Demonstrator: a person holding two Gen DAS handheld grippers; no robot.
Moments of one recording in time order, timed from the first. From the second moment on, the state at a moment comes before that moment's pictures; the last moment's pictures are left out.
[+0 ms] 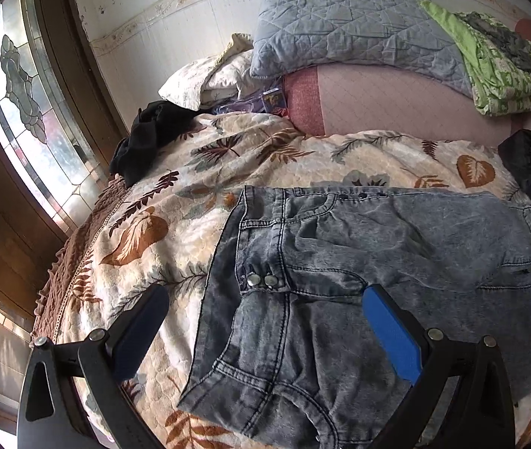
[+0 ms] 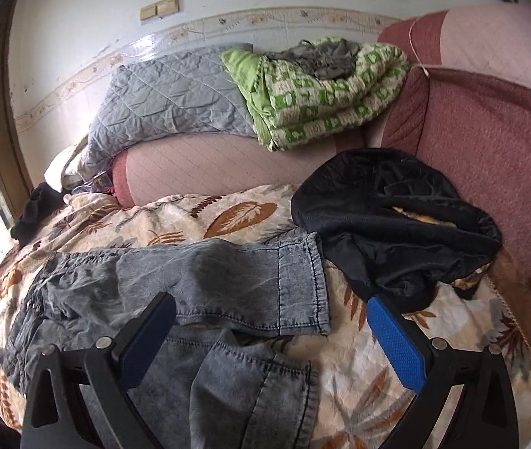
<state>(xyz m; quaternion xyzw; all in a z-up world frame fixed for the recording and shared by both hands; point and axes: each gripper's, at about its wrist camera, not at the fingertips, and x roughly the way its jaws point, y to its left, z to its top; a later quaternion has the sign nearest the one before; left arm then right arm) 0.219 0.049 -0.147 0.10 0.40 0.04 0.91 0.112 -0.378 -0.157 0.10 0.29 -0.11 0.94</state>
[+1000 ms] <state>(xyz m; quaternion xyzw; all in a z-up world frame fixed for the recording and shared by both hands) 0.228 0.039 -0.176 0.09 0.41 -0.06 0.90 0.131 -0.459 -0.267 0.29 0.53 0.03 0.80</state>
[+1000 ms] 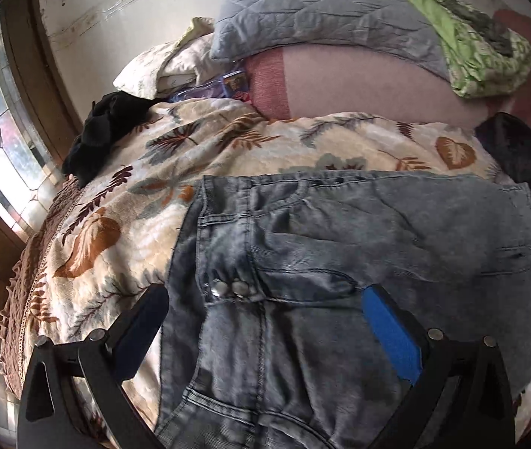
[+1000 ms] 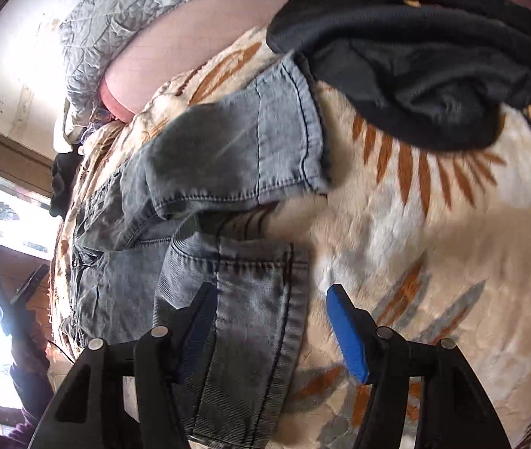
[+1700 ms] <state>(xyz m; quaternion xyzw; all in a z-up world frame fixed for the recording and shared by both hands) 0.168 0.009 -0.172 0.13 0.39 -0.06 0.91 0.099 -0.482 -0.212 0.15 0.48 -0.24 0.83</state>
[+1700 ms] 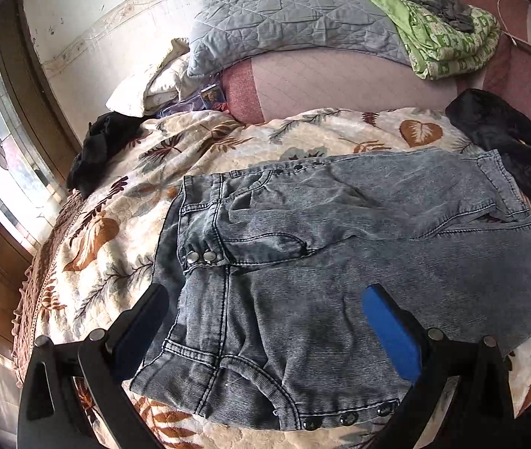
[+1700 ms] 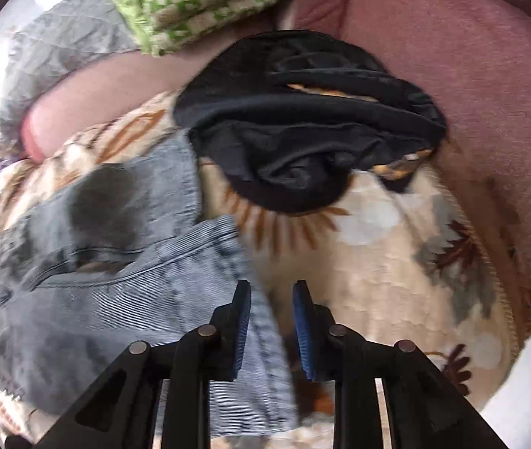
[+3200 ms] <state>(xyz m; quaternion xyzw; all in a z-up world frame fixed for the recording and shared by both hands) 0.173 0.024 -0.126 0.09 0.30 0.01 0.95 0.144 -0.358 -0.219 0.18 0.38 -0.05 0.90</state>
